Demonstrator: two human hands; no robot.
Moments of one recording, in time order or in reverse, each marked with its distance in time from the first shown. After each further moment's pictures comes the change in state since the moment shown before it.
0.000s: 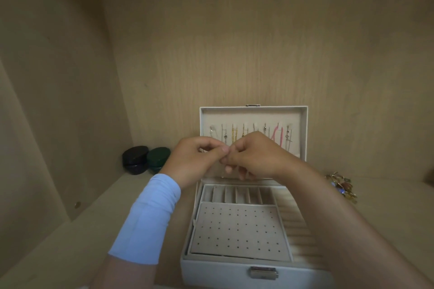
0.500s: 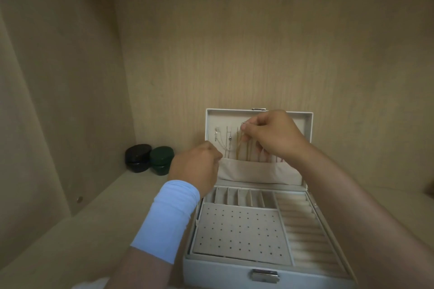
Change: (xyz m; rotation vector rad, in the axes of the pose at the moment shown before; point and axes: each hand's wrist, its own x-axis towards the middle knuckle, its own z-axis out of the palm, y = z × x) left_hand 0.011 -0.037 0.008 0.940 0.060 0.254; right_hand 0.019 -0.010 -0.028 -0.118 0.379 -0.081
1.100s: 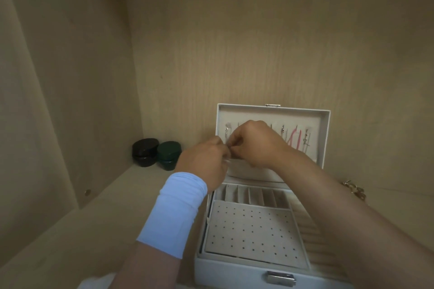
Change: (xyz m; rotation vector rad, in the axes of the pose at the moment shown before) left_hand 0.001 -0.006 -0.007 -0.064 -0.069 0.006; right_hand 0.016 0.003 0.052 -0.460 -0.191 -0.190
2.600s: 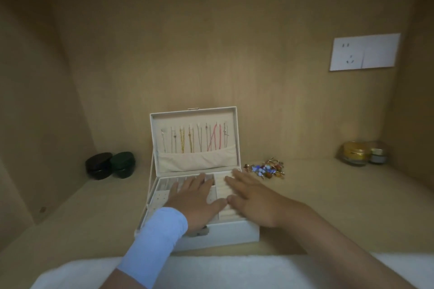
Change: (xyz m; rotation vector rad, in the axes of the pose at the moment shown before) left_hand -0.063 0.118 0.029 0.080 -0.578 -0.057; right_hand -0.190 0.086 -0.019 -0.011 -0.312 0.184
